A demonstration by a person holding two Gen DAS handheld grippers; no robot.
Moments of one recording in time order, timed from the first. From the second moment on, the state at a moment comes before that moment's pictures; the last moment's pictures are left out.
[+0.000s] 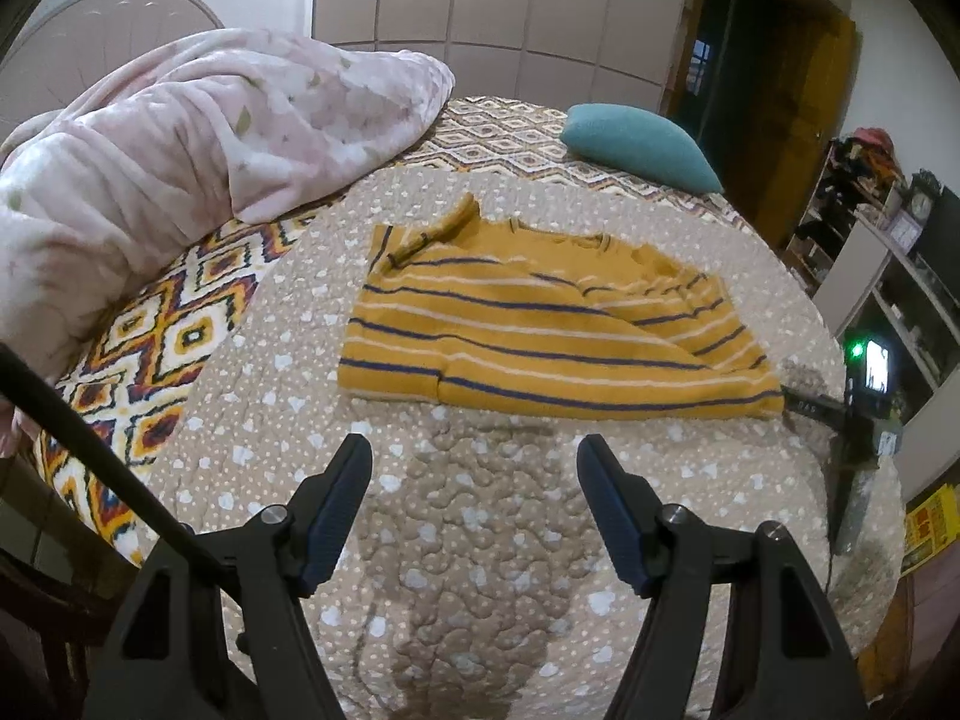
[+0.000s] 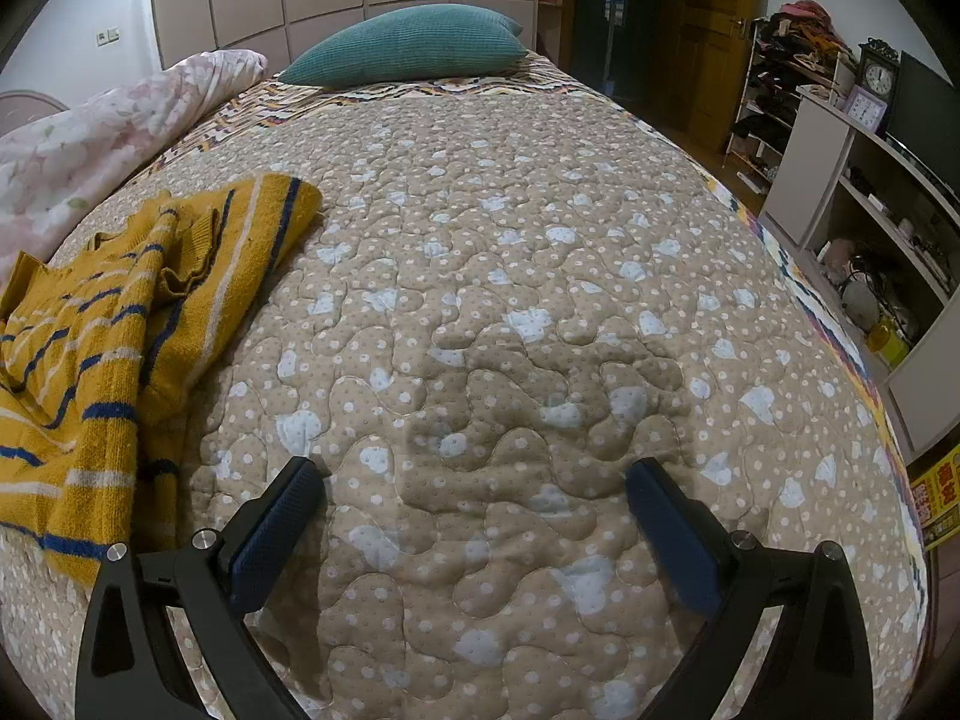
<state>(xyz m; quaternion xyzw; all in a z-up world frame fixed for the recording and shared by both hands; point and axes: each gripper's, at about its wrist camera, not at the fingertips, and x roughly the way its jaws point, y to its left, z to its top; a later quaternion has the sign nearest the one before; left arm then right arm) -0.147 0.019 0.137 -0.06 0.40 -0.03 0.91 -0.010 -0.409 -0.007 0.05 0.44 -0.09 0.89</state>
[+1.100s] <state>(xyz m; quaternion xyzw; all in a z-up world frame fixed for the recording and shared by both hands) -0.153 0.029 0.081 -0.03 0.37 0.02 0.93 -0.010 -0.410 -0.007 0.05 0.44 -0.10 0.89</state>
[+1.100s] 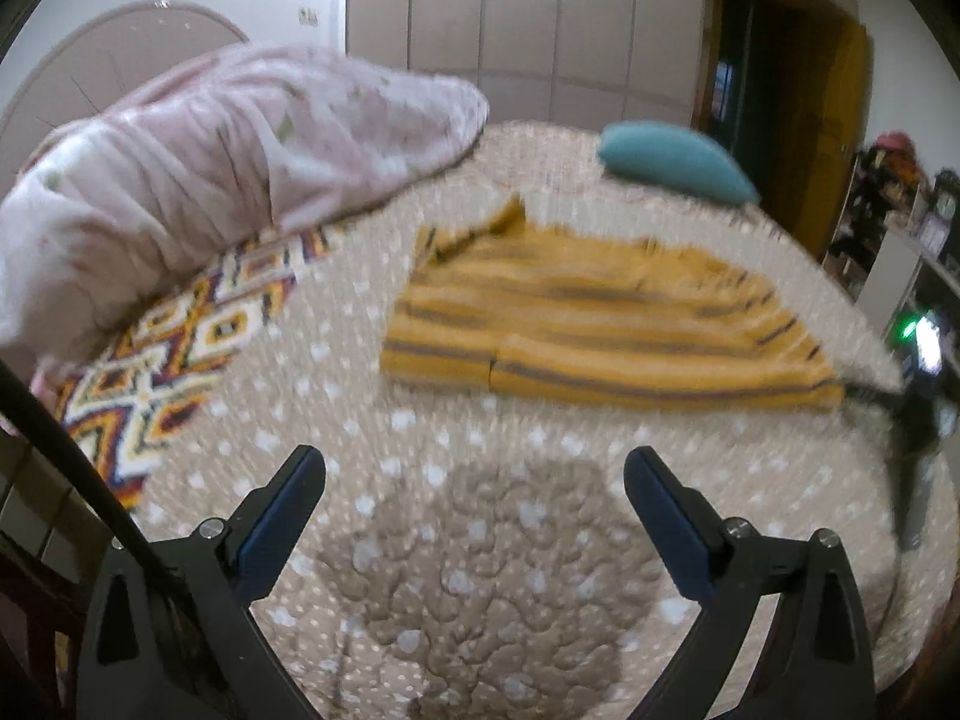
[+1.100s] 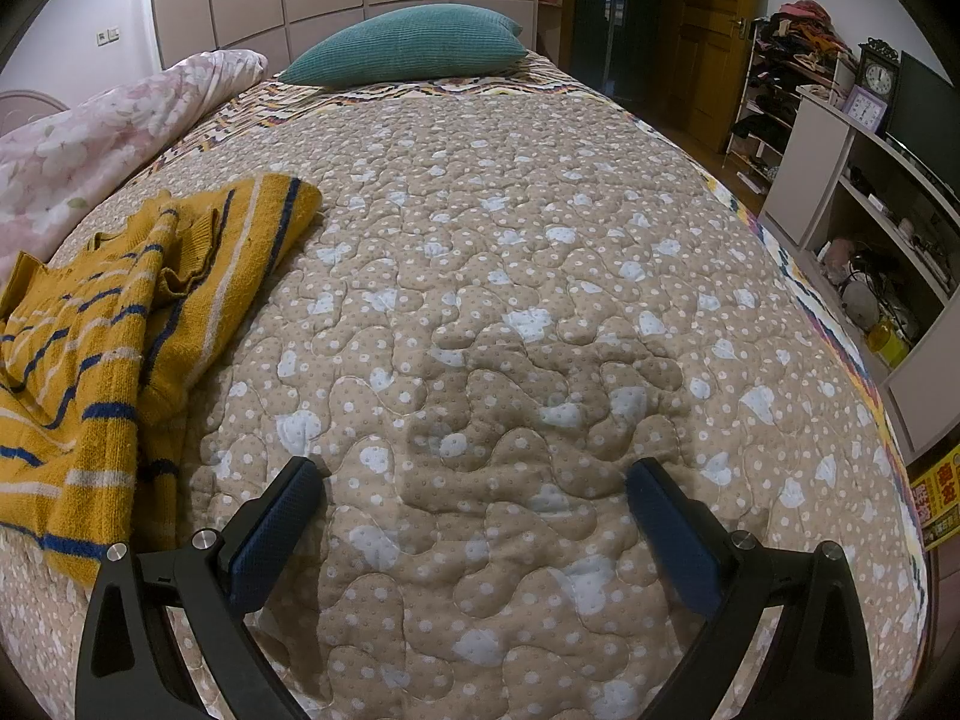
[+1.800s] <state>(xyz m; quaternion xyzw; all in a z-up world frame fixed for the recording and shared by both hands) -0.095 0.051 0.056 -0.06 0.39 -0.04 0.92 -0.010 -0.409 -0.007 0.05 0.44 -0.10 0.89</state>
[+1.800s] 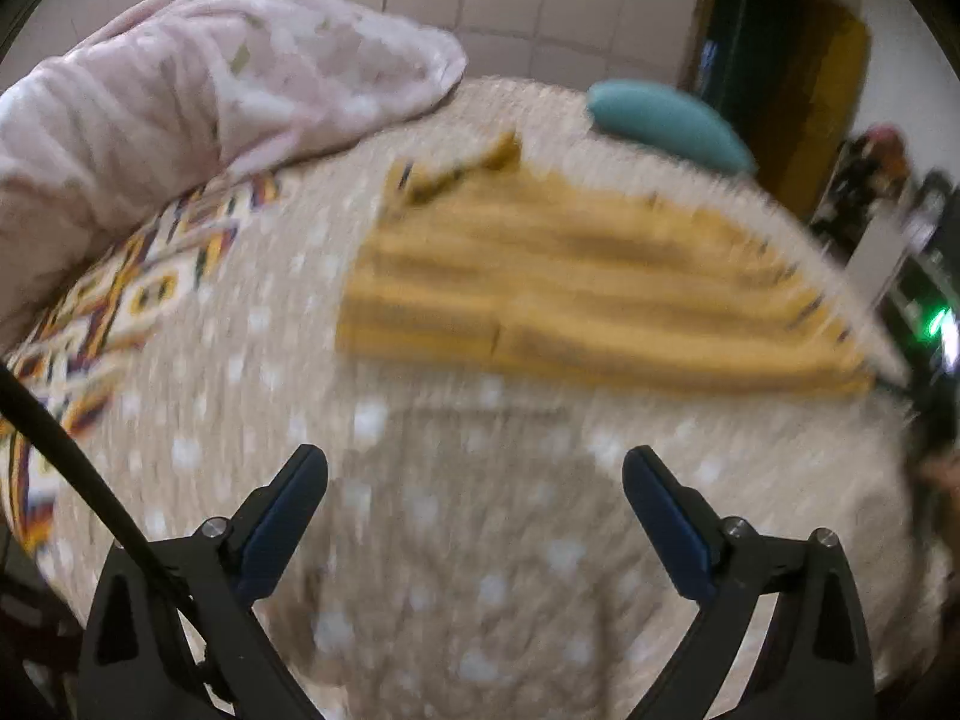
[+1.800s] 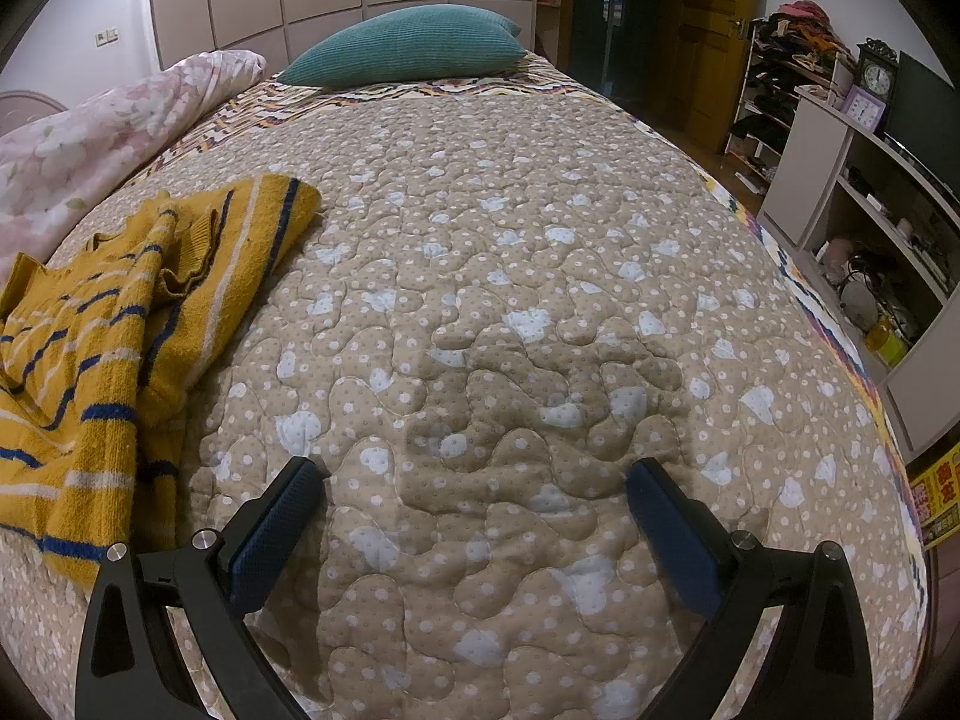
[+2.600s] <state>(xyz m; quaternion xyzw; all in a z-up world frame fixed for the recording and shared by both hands) 0.210 0.105 0.020 -0.08 0.51 0.07 0.85 -0.013 -0.410 -0.007 0.05 0.43 -0.10 0.90</state>
